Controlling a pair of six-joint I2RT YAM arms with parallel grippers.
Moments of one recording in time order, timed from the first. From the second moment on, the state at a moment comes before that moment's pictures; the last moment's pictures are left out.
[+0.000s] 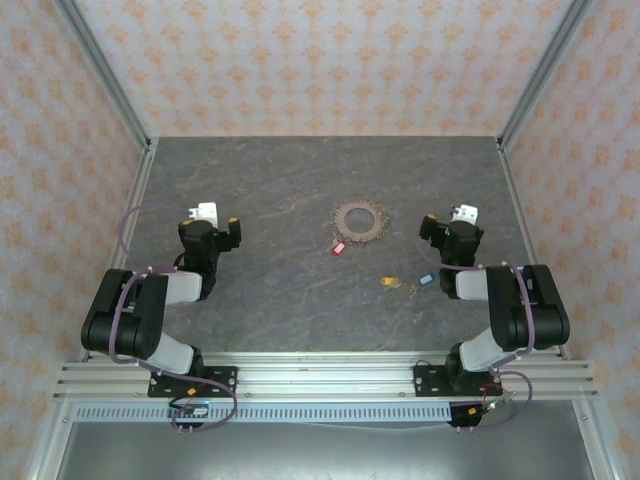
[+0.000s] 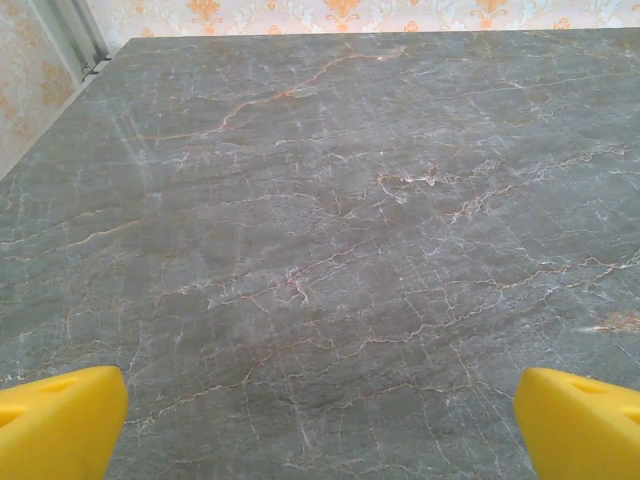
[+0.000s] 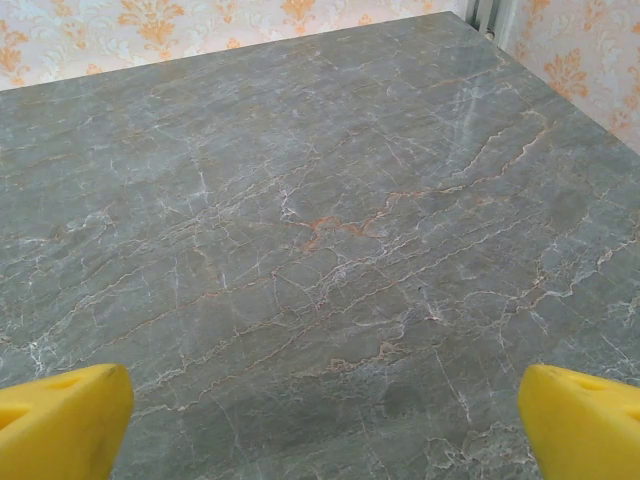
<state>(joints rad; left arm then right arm) -0.05 1.49 0.41 0.67 -0.24 -0.05 0.03 1.52 0.39 0.73 0.21 0.17</state>
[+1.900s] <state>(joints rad) -0.02 1.14 0.71 -0.11 -0.28 -0.57 0.02 1.27 0.63 0.07 -0.09 0.59</state>
